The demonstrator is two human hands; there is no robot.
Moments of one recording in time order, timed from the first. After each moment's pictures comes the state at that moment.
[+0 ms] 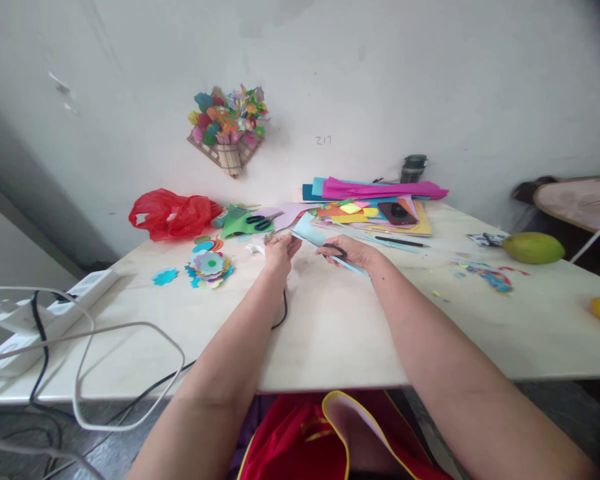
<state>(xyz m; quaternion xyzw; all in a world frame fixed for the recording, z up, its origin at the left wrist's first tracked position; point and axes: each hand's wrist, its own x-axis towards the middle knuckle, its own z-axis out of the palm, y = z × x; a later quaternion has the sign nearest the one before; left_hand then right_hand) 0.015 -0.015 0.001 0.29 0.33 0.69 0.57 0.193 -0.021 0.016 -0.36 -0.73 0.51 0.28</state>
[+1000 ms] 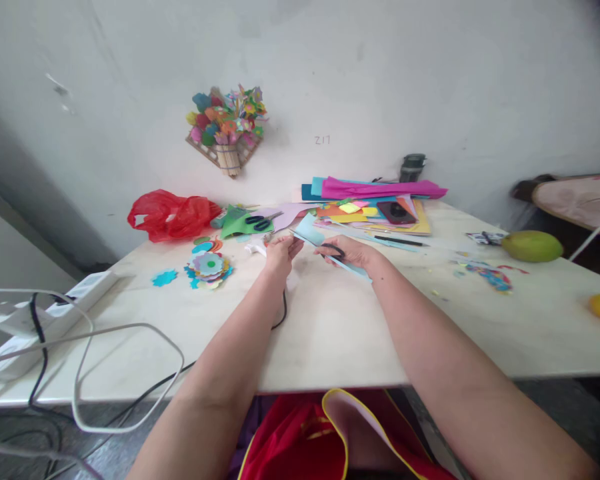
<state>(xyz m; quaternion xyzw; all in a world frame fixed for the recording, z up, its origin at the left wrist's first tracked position) 0.017 -0.014 -0.001 0.30 0.33 0.68 0.58 0.192 -0.018 0.011 -0.38 -0.72 0.51 0.28</state>
